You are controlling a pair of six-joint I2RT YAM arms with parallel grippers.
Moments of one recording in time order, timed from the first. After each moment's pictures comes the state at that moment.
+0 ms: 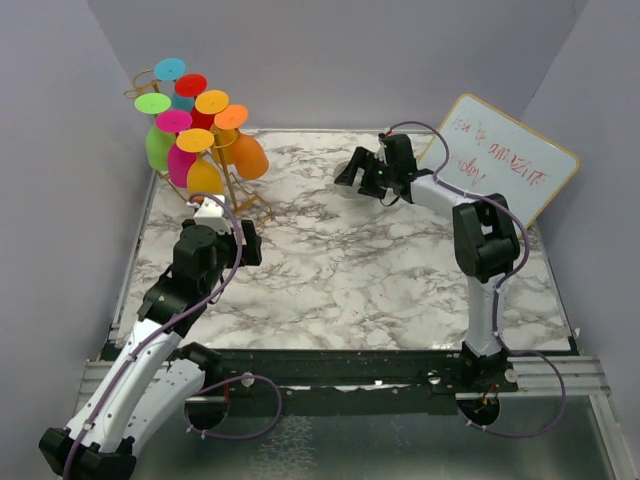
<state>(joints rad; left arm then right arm) -0.42 0.67 0.70 -0.41 -0.20 -0.27 0.35 2.07 1.46 -0.02 -0.35 0.63</state>
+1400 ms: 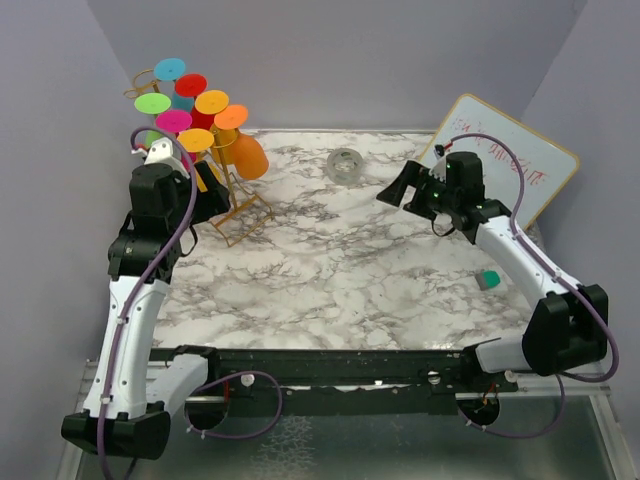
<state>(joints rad) -0.12 0.94 1.19 -0.66 -0.02 -0.38 0.25 1.40 1.08 -0.24 -0.35 0.58</state>
